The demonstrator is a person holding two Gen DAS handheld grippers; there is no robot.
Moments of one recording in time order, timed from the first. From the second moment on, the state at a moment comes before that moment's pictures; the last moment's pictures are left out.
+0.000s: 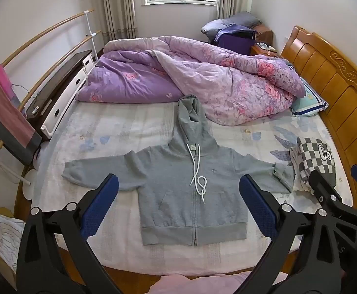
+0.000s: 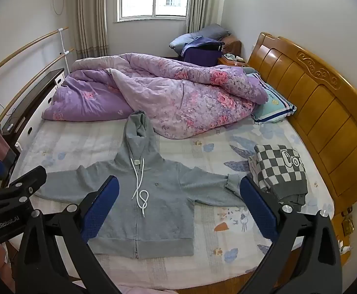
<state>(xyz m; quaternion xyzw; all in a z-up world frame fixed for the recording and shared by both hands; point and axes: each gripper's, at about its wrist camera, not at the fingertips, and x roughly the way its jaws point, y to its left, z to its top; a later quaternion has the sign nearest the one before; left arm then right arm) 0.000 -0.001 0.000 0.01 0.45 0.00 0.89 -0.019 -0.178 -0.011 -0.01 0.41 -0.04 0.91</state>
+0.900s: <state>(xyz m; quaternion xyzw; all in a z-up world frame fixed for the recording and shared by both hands) 0.000 0.003 -0.003 0.00 0.45 0.00 0.89 -0.030 -0.179 -0.026 -0.01 0.41 -0.04 0.91</state>
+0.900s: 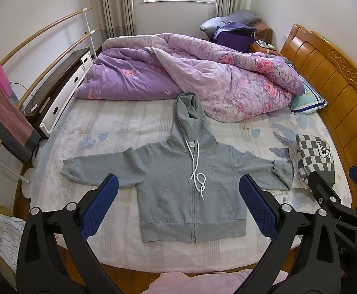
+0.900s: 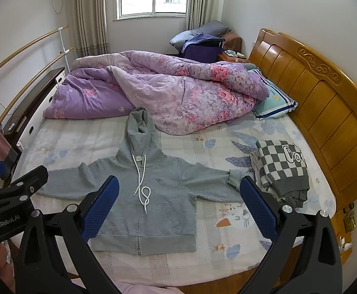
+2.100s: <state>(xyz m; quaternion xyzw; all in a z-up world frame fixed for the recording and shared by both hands) -0.005 0.001 -0.015 0.00 0.46 0.00 0.89 -0.036 -0.176 -0.009 -0.01 0.40 -0.03 0.91</state>
